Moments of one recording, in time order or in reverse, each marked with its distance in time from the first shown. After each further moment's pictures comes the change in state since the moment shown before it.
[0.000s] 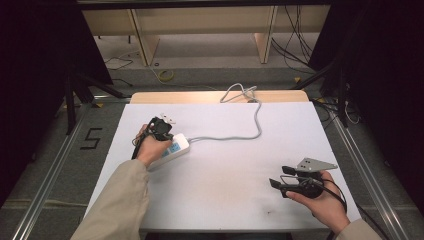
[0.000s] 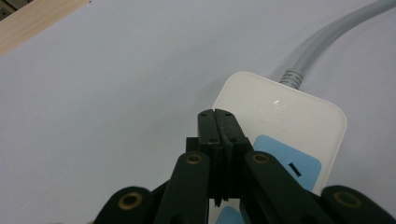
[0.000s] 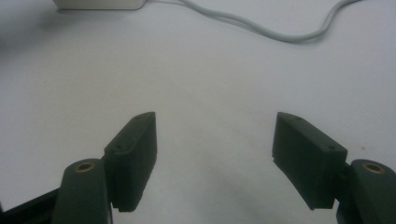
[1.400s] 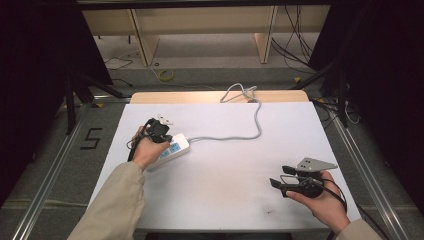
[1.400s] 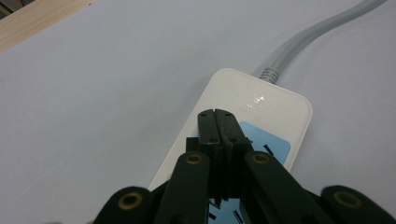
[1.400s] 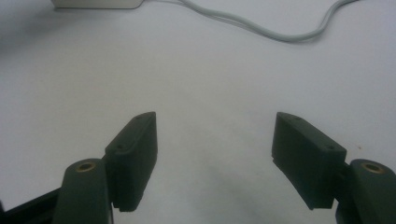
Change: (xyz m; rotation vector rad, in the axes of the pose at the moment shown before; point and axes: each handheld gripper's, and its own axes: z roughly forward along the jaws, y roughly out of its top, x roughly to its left) left arm -0.002 -0.005 -0.019 -0.024 -0.025 -0.020; right arm -0.001 0.000 0.000 0.002 -0.006 -0.004
